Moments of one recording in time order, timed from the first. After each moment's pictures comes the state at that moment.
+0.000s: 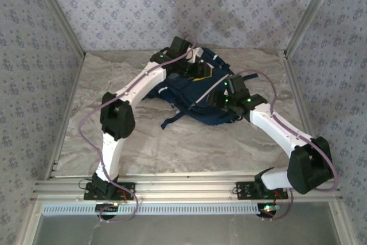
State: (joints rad) left arm -0.60 2.15 2.06 -0.68 0.57 -0.60; right arm 0.47 1.36 1.01 -0.48 -0.07 0.71
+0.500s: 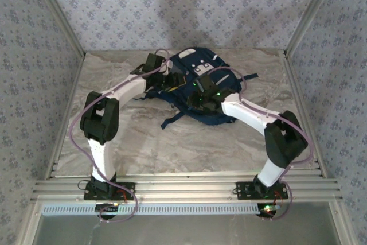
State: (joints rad) left arm -0.44 1.98 1.50 -0.34 0.50 -0.68; right arm 0.67 1.68 1.24 -0.50 0.05 0.80
